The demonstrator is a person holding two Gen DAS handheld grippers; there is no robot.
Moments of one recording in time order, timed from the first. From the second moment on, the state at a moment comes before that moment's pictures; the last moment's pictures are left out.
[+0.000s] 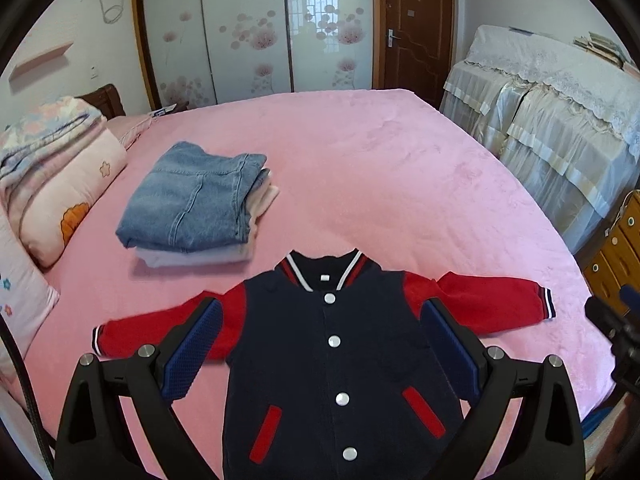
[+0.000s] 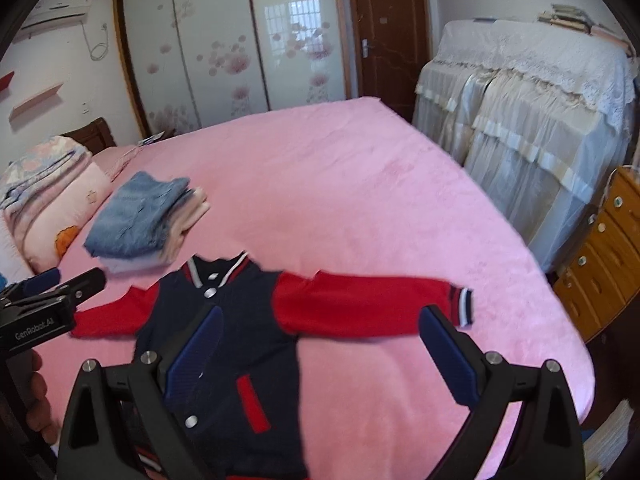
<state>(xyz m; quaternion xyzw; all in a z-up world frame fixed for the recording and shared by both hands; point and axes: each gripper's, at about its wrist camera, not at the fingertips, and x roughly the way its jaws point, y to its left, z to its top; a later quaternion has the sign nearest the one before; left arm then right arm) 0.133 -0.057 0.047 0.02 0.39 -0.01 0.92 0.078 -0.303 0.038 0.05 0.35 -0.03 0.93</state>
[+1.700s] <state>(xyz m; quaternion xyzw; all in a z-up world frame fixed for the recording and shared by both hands) 0.222 -0.195 -0.124 0.04 0.48 -0.09 0.87 0.184 -0.514 -0.182 0.29 0.50 -0.10 0.81</state>
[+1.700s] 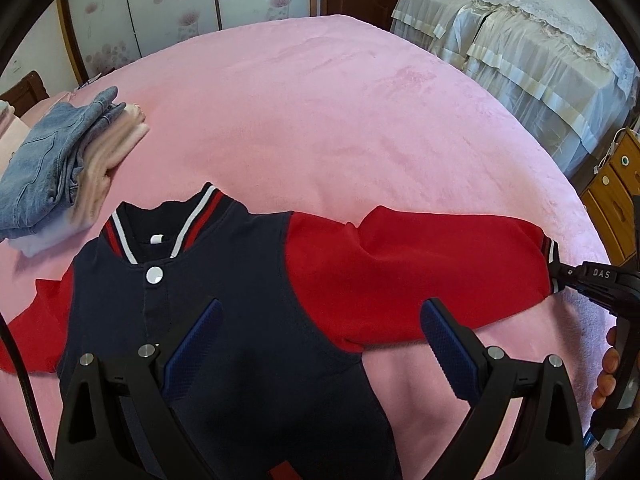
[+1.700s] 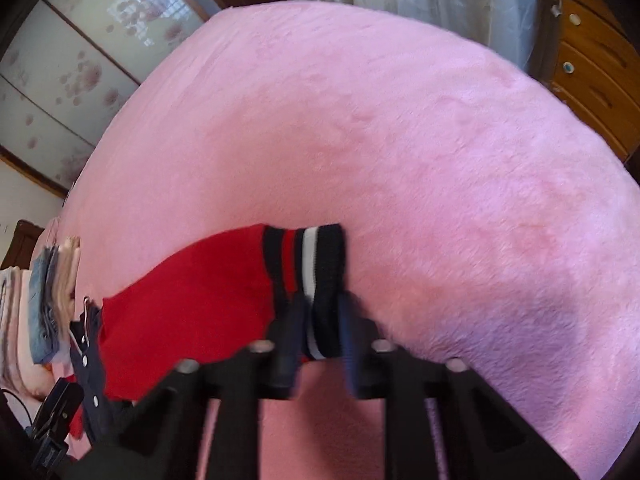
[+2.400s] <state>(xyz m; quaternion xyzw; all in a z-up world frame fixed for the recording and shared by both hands) 0.194 -0.012 -0.119 -0.11 0.48 -0.03 0.87 0.202 -0.189 -0.109 0.06 0.46 0.16 0.87</state>
